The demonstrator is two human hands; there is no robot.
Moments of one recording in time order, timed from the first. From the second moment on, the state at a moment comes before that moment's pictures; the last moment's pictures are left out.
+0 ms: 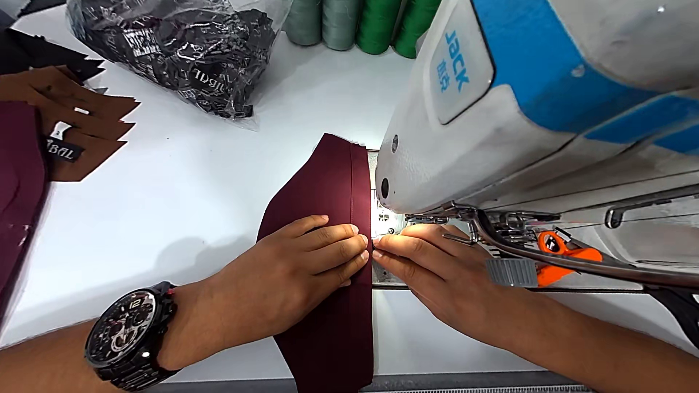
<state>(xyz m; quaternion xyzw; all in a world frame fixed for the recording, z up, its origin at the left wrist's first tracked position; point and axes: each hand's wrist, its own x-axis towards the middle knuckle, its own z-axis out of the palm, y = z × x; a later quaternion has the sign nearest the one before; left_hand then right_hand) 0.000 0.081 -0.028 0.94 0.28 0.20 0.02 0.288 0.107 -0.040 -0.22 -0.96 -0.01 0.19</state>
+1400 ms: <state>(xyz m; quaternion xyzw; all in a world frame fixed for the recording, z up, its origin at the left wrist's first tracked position) 0.000 0.078 -0.029 0.94 0.29 0.20 0.02 0.310 0.127 -0.051 -0.24 -0.95 0.05 0.18</state>
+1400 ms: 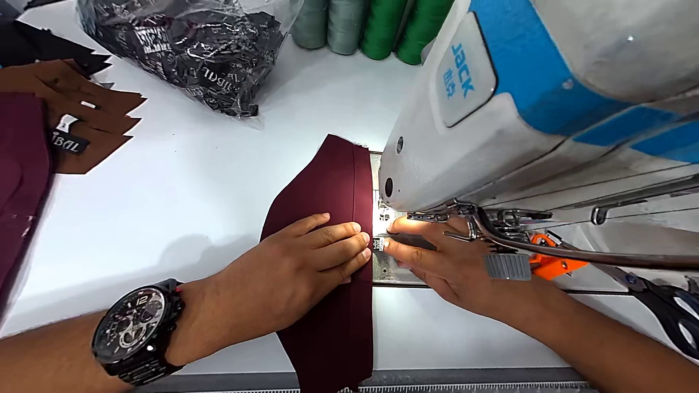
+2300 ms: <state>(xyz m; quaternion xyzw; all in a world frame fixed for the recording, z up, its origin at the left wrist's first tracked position) 0.002 0.079 -0.028 0.93 0.28 0.22 0.03 0.282 0.119 -0.048 -0.28 -0.92 0.06 0.26</state>
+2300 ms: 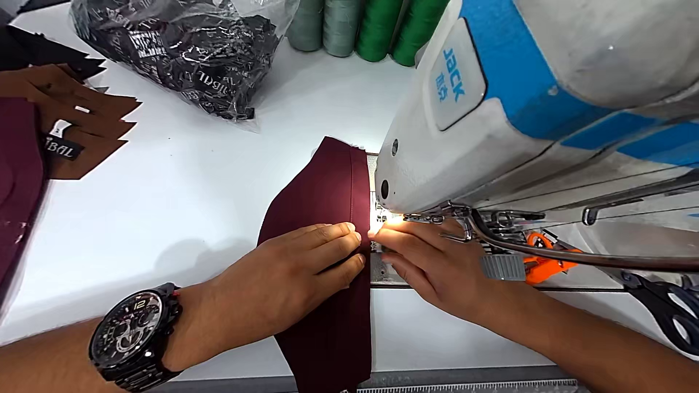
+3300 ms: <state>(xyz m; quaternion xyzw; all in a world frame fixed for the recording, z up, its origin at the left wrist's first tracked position) -0.002 0.080 -0.028 0.92 0.33 0.21 0.02 0.304 0.118 -0.035 -0.19 -0.96 0.05 0.20</state>
